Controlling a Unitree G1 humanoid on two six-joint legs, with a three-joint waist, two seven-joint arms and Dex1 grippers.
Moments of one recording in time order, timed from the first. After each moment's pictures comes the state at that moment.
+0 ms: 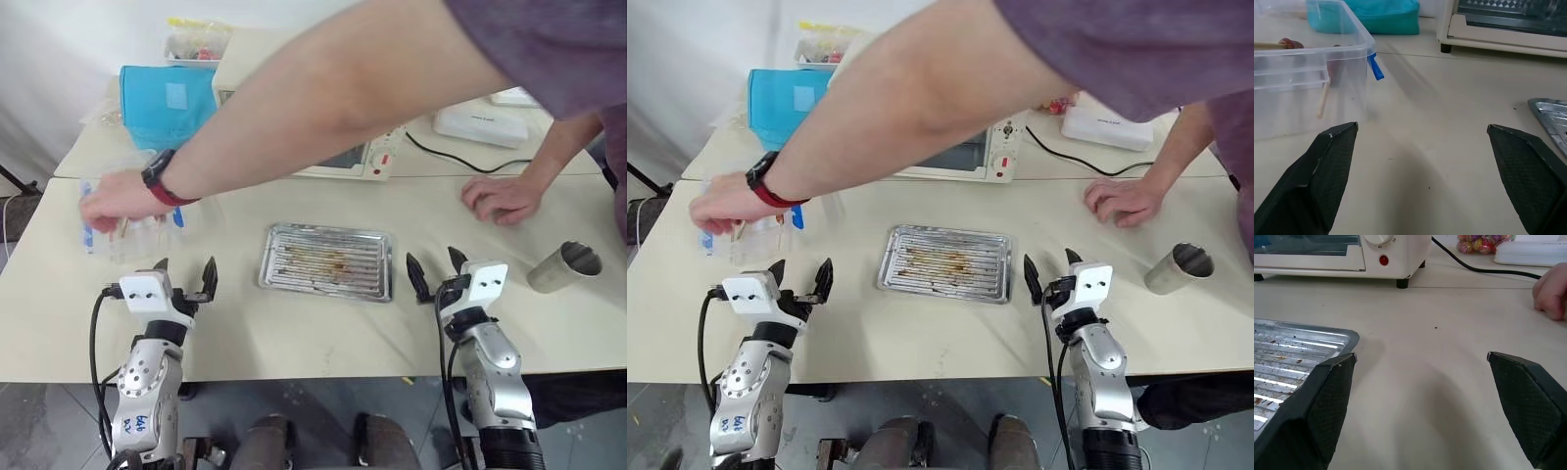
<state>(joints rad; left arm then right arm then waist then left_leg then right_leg) 0.07 0.14 0.26 -0.30 -0.25 0.14 -0.07 -0.08 -0.19 -0.16 0.01 0.26 -0.08 0.34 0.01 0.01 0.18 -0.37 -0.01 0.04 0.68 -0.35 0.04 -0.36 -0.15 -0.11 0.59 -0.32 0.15</state>
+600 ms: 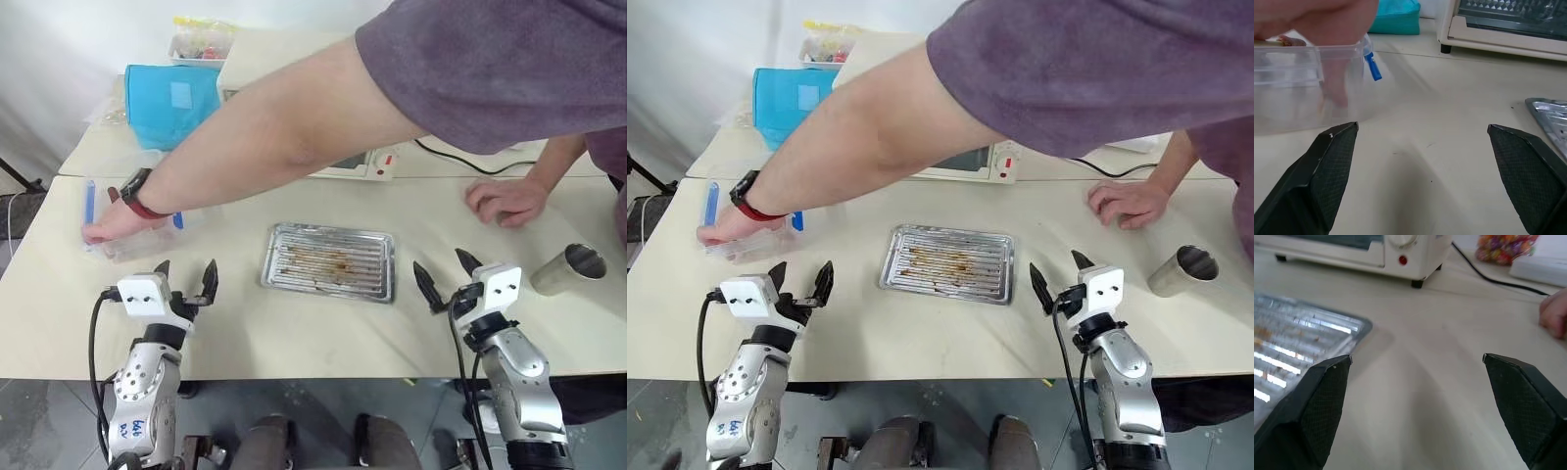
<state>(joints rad) 0.10 0.16 0.27 -0.31 -0.28 0.14 -0.11 0.00 -0.32 -0.17 -0.08 0.28 -0.04 0.43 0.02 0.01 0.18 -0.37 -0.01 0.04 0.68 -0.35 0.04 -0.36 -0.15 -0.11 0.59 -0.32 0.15</state>
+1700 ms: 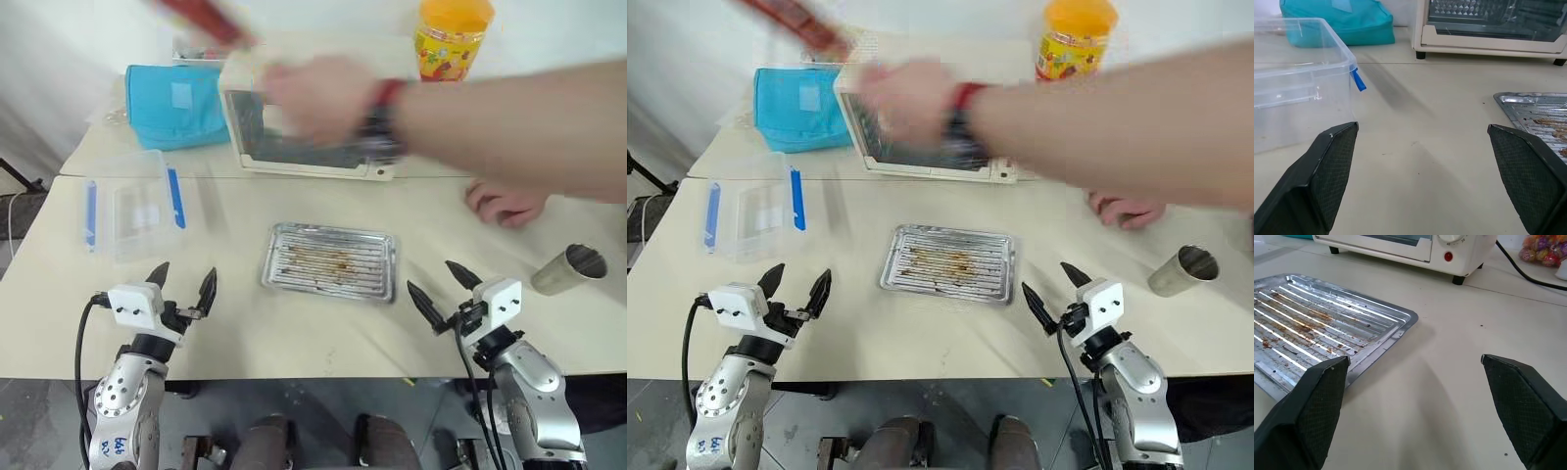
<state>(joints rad) 0.17 0.20 0.28 -0.35 -0.31 0.07 -0.25 0.09 -0.36 -0.16 -0.16 0.32 -0.06 0.58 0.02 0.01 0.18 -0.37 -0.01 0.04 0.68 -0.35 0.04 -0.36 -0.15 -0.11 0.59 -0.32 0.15</state>
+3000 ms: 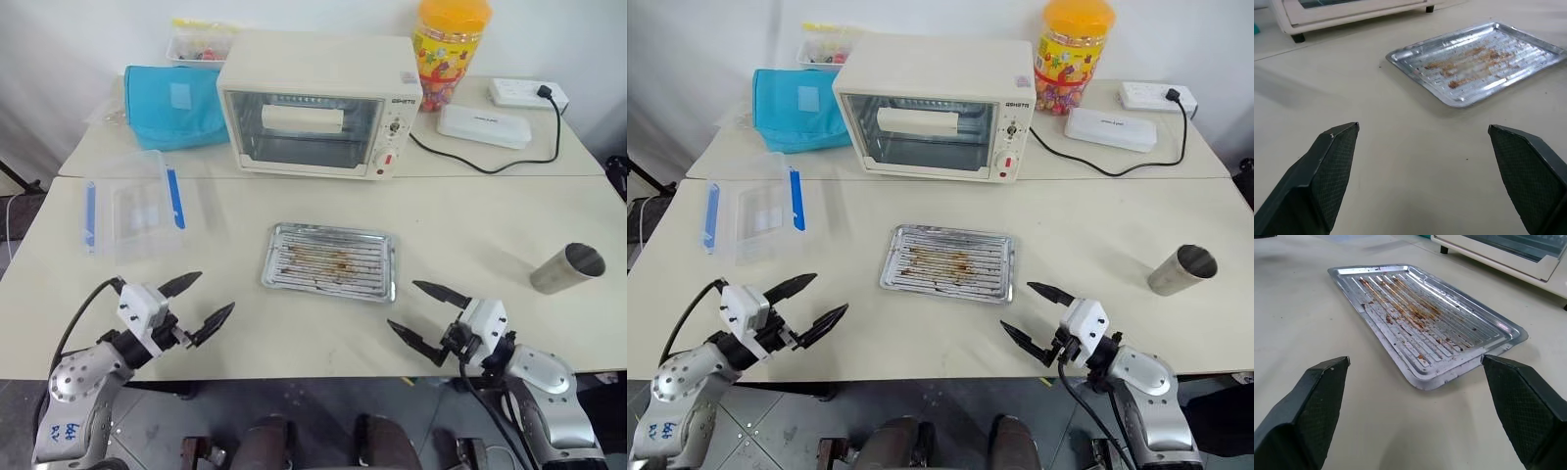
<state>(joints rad) 0.12 0.53 0.28 -0.22 -0.42 0.06 -0.70 0.06 -0.50 -0.09 -0.09 0.35 -0.20 0.90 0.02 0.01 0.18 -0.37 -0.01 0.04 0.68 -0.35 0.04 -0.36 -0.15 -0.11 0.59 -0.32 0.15</state>
